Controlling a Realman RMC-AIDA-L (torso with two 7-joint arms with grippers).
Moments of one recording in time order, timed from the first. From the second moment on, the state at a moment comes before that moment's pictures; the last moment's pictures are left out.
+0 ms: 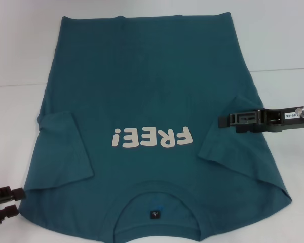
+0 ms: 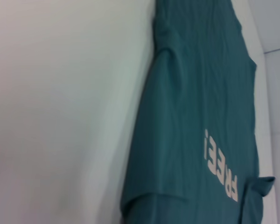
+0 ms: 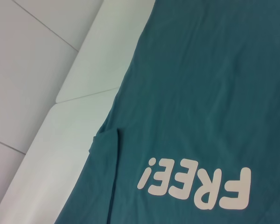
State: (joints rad) left arm -0.37 -2.06 0.29 0.82 2.36 1.65 -2.51; right arm 0.61 1.94 -0.82 -0.75 -2.08 -1.42 2.37
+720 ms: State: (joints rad) left arm -0.39 -2.06 0.30 0.75 2.41 1.52 -2.53; right arm 0.61 1.95 -0.81 -0.75 -2.08 -1.41 2.37
